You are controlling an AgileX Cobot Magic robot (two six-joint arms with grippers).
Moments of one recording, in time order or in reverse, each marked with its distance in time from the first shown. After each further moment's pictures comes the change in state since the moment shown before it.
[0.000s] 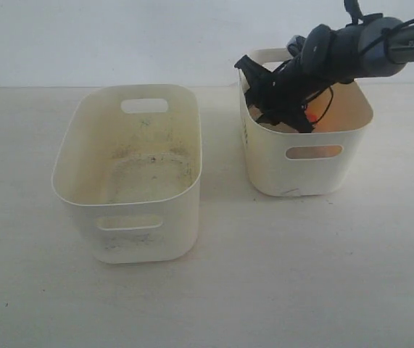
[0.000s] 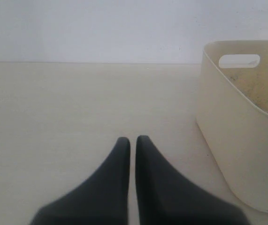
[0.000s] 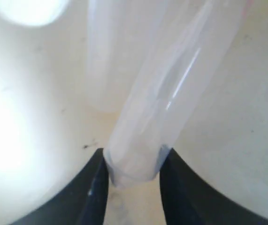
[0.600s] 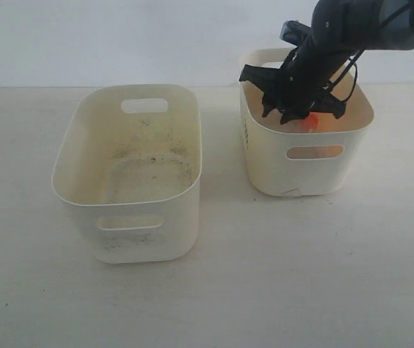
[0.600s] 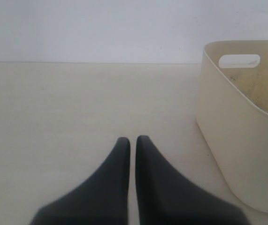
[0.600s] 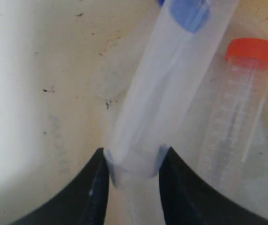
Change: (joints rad) left arm 0.000 0.000 0.000 0.000 0.000 0.000; right arm 0.000 -0.092 0.000 -0.299 0.251 -0.120
